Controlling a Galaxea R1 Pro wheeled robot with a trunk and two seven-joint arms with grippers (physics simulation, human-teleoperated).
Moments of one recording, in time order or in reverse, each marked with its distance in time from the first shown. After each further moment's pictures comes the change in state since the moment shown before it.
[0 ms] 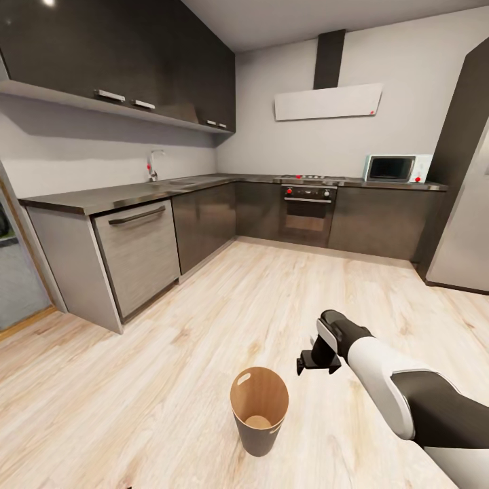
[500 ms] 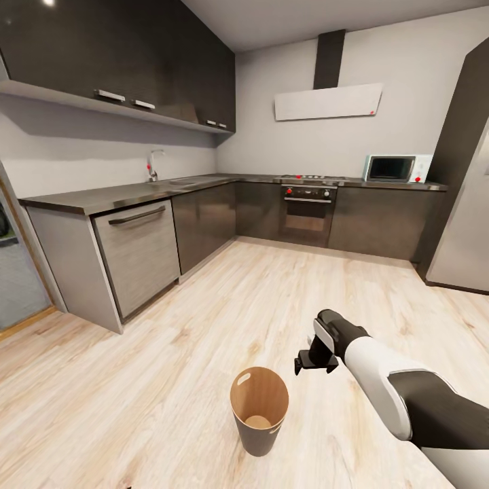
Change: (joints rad) left arm 0.000 -0.001 0.001 0.000 -0.002 0.000 0.004; right arm 0.000 0.015 0.007 -0.003 0.003 0.000 -0.009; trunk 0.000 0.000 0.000
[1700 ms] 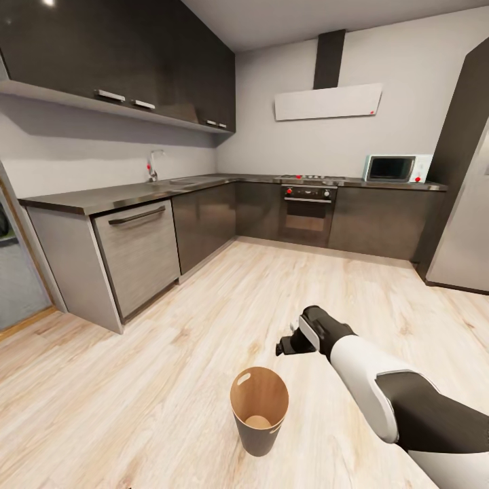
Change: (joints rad) left arm 0.000 -0.001 0.001 0.004 0.000 0.000 0.001; right arm 0.002 0.071 -0.003 -0.041 -0.006 -0.191 -0.006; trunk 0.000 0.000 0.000
